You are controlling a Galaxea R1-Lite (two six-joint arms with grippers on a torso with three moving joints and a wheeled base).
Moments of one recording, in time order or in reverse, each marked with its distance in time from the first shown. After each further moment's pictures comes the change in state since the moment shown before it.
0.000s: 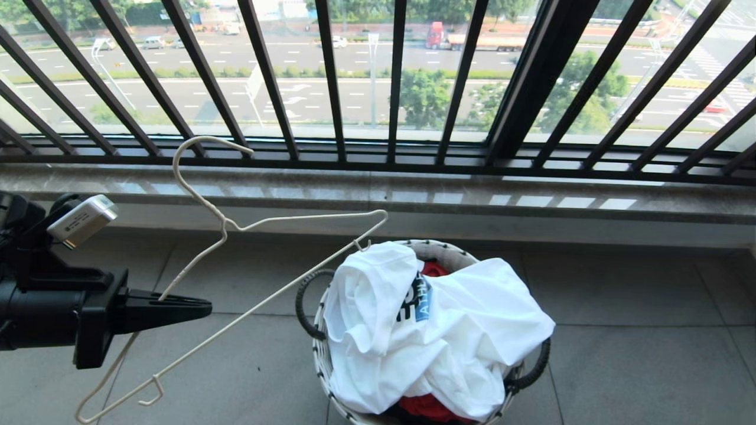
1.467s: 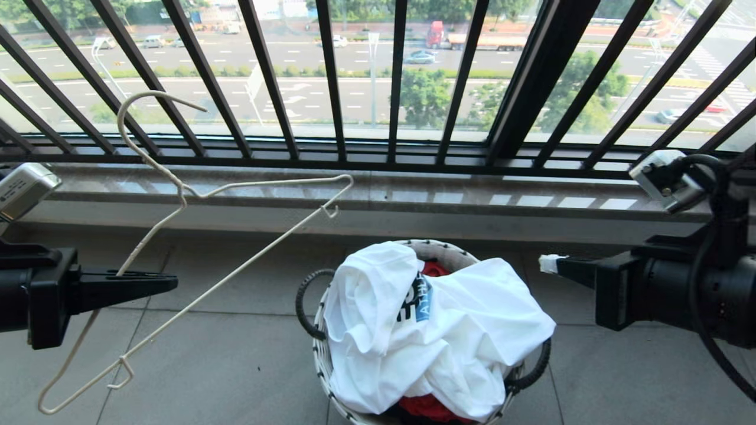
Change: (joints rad) left arm 0.107 -0.100 -0.048 0.000 0.011 -0.099; right arm 0.575 1.294 -0.845 -0.087 -0.104 0.188
